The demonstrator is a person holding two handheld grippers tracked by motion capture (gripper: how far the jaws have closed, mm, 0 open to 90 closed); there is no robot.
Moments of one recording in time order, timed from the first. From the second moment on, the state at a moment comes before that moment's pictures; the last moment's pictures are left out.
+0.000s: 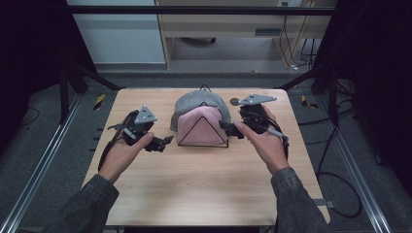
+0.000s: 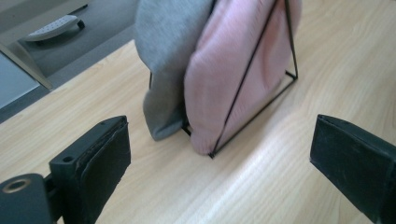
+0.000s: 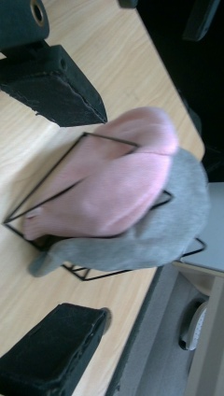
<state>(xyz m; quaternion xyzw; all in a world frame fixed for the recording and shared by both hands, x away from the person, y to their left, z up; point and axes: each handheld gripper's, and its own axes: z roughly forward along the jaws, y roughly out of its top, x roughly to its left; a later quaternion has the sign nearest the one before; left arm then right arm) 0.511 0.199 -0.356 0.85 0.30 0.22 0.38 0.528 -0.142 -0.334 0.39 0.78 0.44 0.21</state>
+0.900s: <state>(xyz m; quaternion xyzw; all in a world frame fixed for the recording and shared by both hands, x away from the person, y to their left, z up) 0.491 0.243 -0.440 0.87 0.34 0.17 0.31 0.484 -0.172 -0.454 0.42 0.81 0.38 0.16</state>
